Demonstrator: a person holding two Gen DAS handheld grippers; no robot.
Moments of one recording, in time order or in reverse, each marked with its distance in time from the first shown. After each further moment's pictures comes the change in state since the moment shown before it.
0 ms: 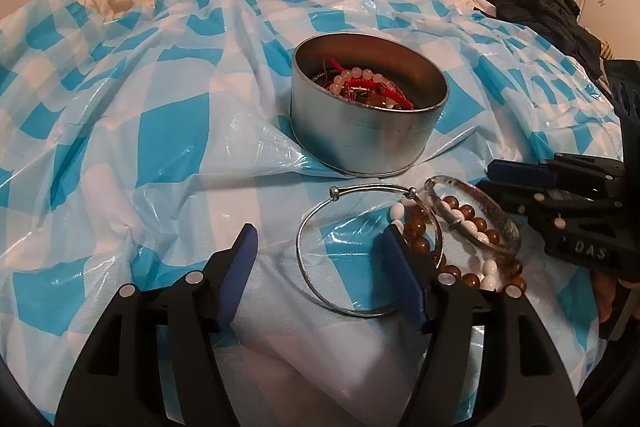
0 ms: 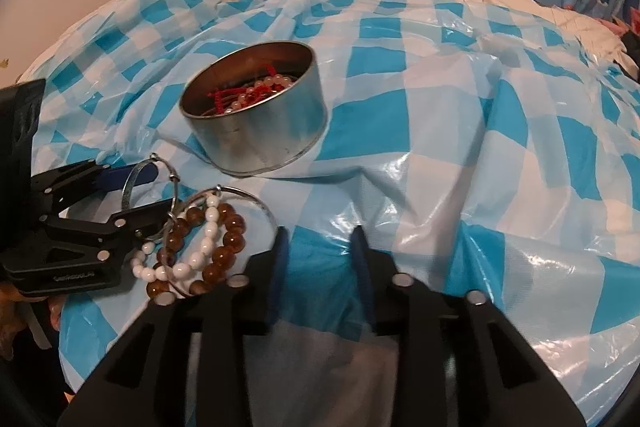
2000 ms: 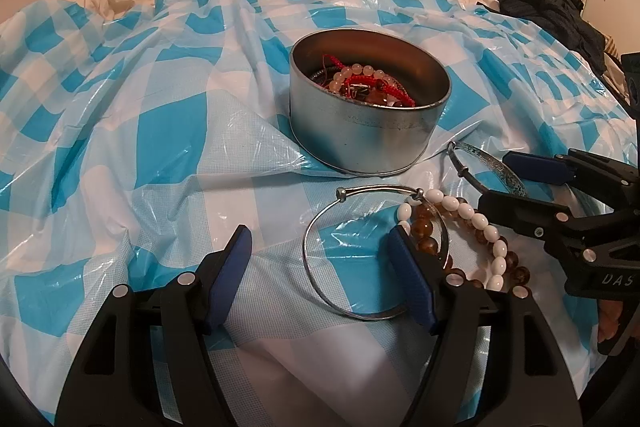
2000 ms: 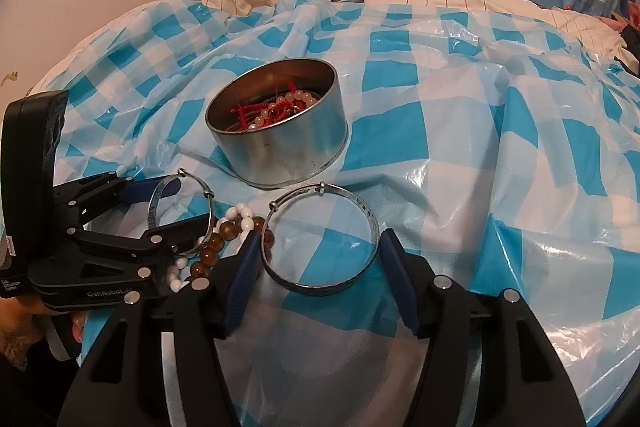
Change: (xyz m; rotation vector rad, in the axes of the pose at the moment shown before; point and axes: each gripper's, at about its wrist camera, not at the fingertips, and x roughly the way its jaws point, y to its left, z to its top) left arm 0.004 -0.002 0.000 0.005 0.009 0.013; right arm -0.008 0.008 0.000 0.036 -0.046 0.040
